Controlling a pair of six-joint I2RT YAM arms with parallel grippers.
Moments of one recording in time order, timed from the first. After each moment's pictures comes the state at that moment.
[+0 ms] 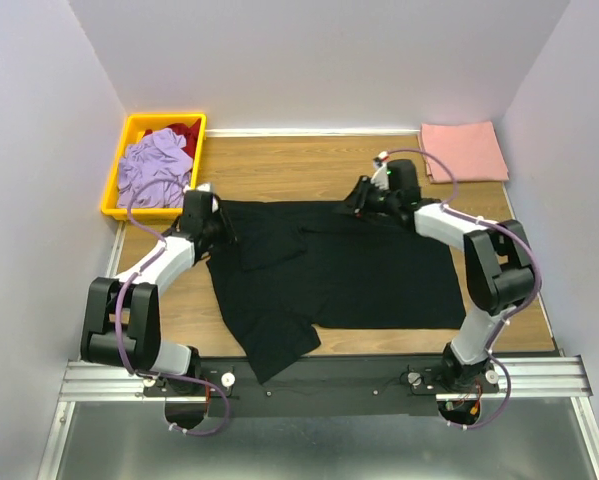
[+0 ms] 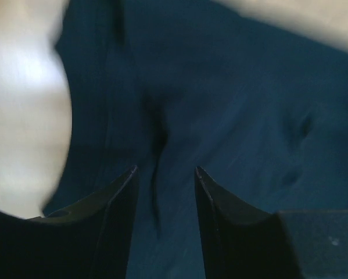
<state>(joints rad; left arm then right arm) -0.14 1.42 0.81 -0.18 0.10 -0.50 0.29 1.78 1.09 0.07 -0.51 0.66</state>
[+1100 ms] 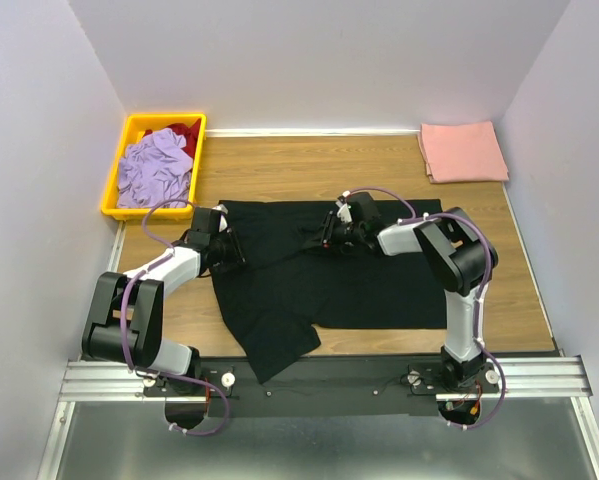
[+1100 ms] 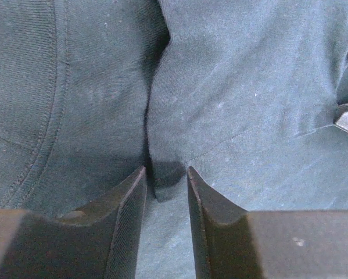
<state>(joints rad) -0.19 1.44 0.66 -0.17 0.22 -0.54 0.52 2.04 1.01 0.37 -0.58 0.98</state>
